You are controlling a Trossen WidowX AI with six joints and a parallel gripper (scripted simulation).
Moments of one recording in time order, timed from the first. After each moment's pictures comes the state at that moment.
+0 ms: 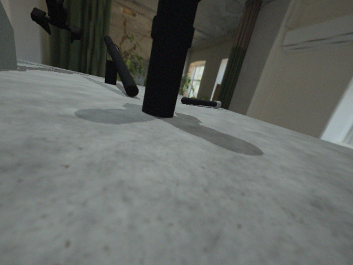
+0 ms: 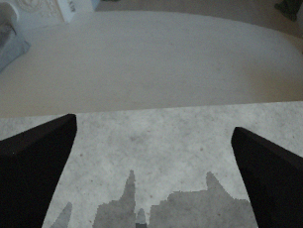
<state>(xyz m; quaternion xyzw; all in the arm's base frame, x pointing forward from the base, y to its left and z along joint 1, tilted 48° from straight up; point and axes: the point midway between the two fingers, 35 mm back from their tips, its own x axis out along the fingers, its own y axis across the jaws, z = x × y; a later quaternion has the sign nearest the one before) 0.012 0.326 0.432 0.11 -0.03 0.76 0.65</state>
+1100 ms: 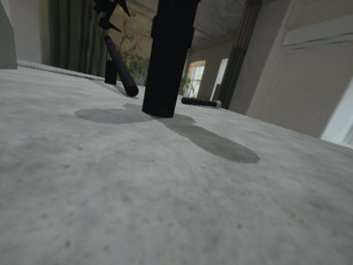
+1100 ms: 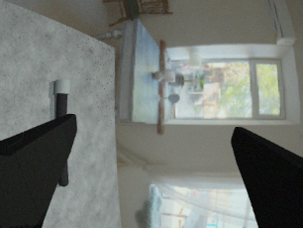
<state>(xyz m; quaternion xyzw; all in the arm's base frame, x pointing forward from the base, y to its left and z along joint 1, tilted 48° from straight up) 0.291 0.192 0.454 -0.26 -0.15 0.29 0.91</state>
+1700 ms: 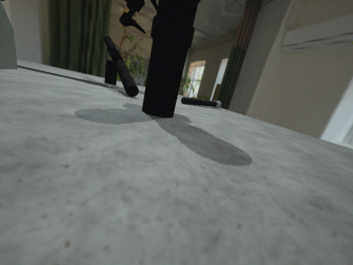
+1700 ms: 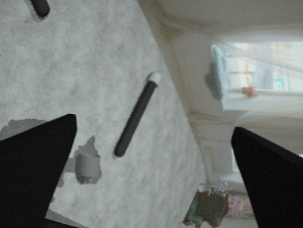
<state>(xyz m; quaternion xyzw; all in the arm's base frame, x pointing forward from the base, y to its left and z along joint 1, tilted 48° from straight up) 0.398 0.056 0.252 -0.16 0.22 0.25 0.93</state>
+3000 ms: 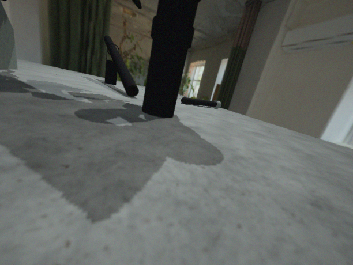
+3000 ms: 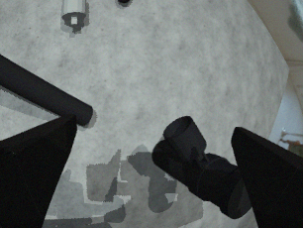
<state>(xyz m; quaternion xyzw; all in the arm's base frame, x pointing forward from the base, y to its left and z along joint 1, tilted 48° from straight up) 0.358 -0.134 0.007 0.02 0.40 0.35 0.85</state>
